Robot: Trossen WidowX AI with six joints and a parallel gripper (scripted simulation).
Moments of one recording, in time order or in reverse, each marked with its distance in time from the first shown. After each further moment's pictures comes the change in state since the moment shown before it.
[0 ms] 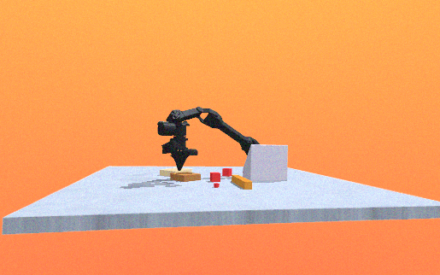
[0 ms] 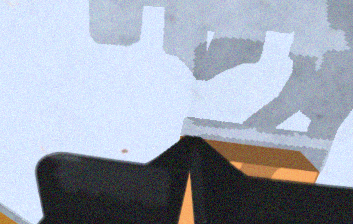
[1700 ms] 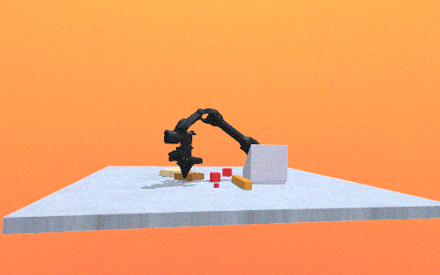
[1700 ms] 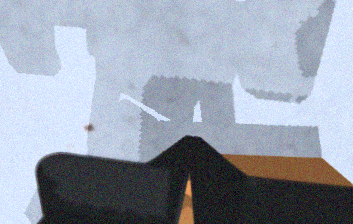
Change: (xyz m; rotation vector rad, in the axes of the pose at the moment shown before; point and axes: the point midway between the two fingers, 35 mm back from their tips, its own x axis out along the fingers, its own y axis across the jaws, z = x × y) arm 0.043 -0.010 -0.043 0.021 -0.029 0.001
